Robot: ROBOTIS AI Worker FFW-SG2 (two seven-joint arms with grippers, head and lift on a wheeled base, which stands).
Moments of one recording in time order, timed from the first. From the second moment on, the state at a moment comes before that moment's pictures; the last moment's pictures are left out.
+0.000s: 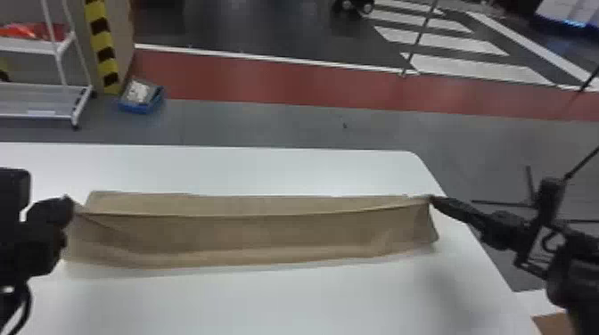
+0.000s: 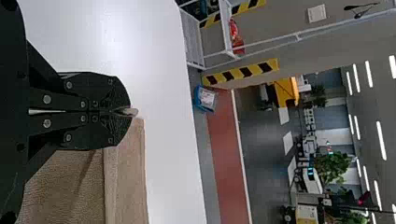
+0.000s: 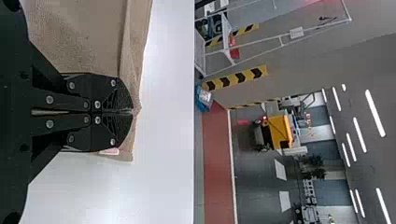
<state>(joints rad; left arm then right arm) 0.13 0.13 -0.02 -2.02 -0.02 0.76 0.05 -0.16 -0.45 -0.56 -1.21 -0.07 0.36 1.08</state>
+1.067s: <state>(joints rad) -0.04 0.14 -0.10 -1.81 -0.05 0.68 0.11 -0.32 -0.47 -0.49 -0.99 -0.01 0.28 1.00</state>
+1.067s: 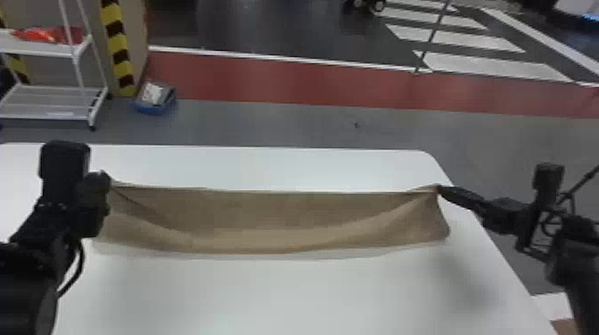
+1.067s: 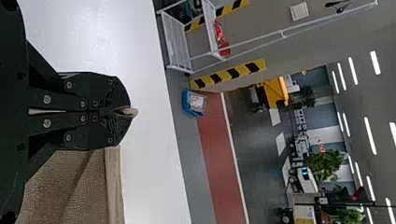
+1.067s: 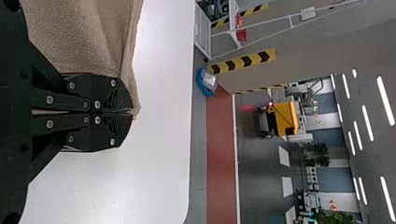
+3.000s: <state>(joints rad) -0.14 0.14 -0.07 -1.57 0.00 0.59 0.02 -0.29 -0.49 -0.46 -0.87 -0.09 0.09 0.81</state>
